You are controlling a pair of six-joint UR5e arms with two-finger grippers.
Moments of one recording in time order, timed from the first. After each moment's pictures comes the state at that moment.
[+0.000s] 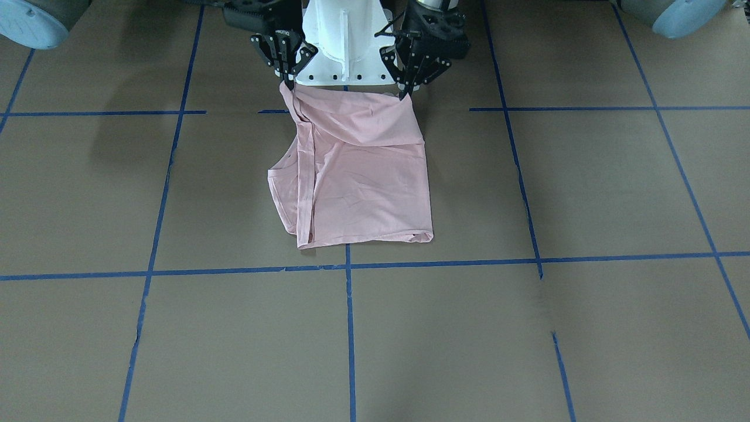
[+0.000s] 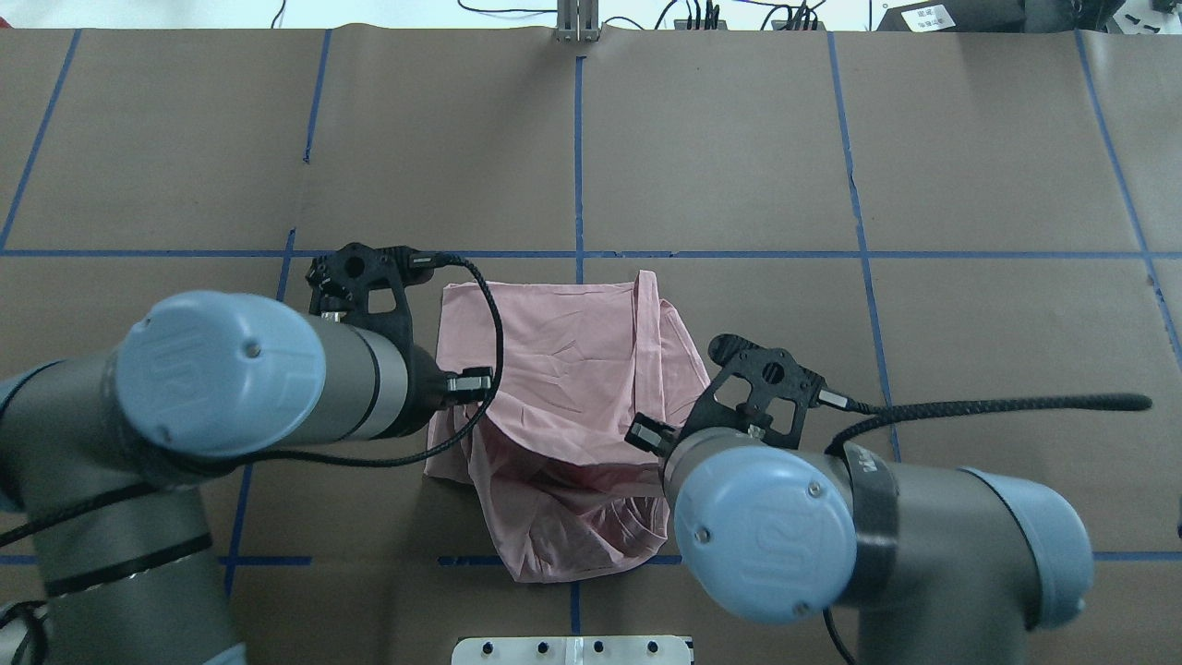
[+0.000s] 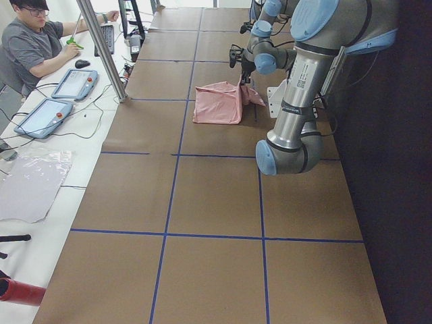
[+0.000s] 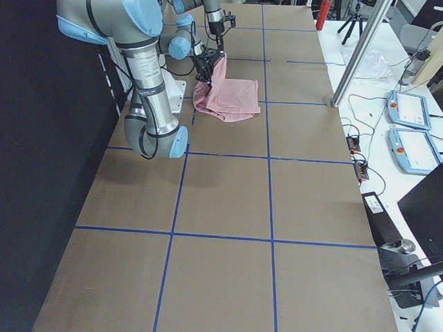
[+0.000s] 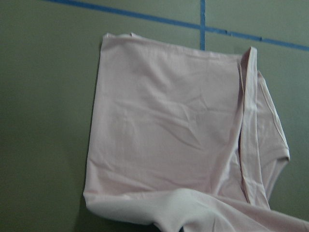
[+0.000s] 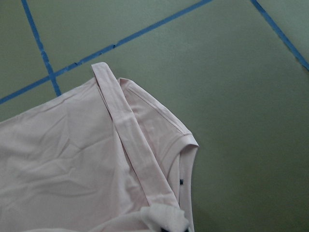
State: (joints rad) left arm -0.45 -2.12 -2.12 -1.44 -1.68 -1.36; right arm 0.26 -0.98 2.15 -1.97 1.42 1.87
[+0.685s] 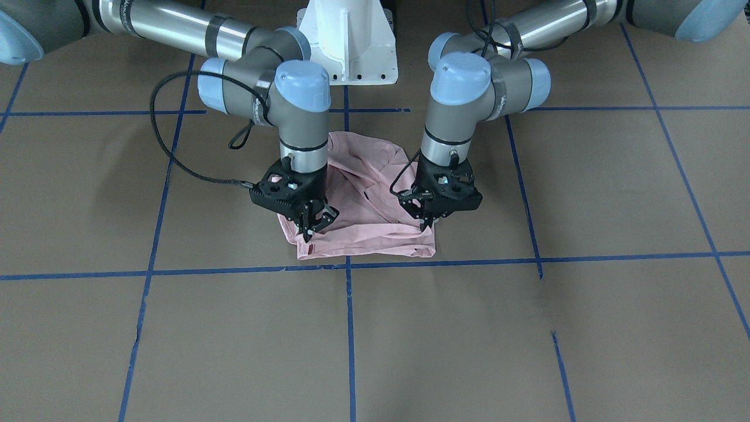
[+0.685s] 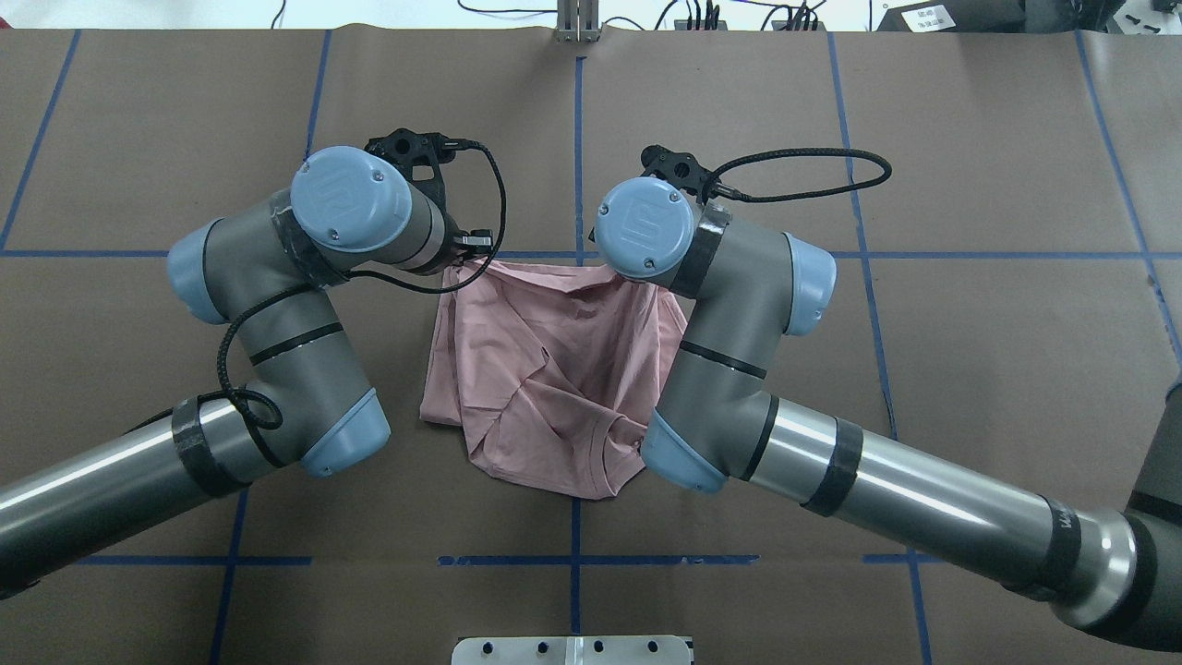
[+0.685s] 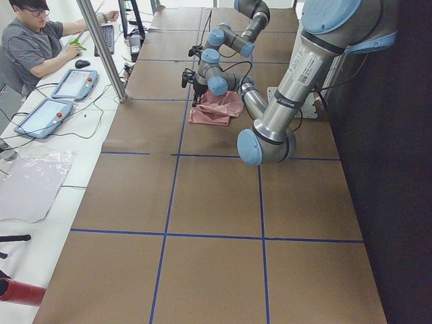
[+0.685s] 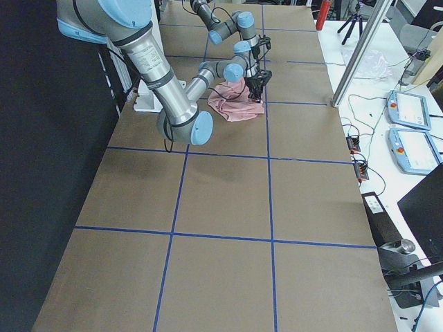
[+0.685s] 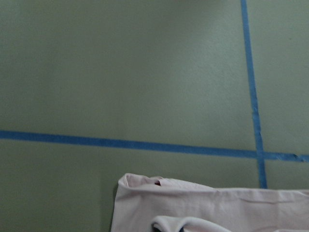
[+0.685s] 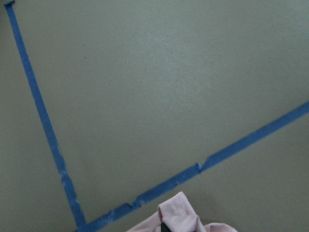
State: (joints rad) left arm -0.63 -2.21 -1.53 -1.87 -1.70 -1.20; right arm 0.55 -0.78 1.41 -1.43 1.54 1.65
